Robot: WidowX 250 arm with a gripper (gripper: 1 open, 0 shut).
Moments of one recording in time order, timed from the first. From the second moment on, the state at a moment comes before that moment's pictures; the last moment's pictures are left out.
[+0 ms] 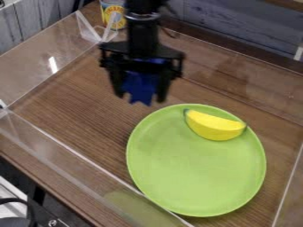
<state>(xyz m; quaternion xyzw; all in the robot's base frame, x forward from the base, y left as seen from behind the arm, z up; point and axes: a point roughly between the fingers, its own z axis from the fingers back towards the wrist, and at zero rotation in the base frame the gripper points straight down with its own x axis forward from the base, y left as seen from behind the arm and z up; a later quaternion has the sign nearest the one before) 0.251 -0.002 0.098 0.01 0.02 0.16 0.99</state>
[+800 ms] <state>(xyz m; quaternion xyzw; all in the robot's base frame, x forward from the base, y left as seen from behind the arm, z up) 0.208 -0.105 0.064 -0.01 -0.01 0.14 0.99</state>
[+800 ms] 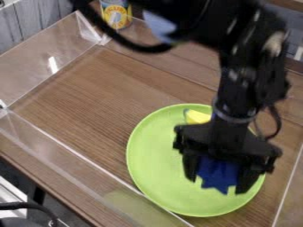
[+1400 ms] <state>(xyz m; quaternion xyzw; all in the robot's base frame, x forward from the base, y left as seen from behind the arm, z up) 0.217 -0.107 0.050 0.00 -0.01 0.18 0.98</state>
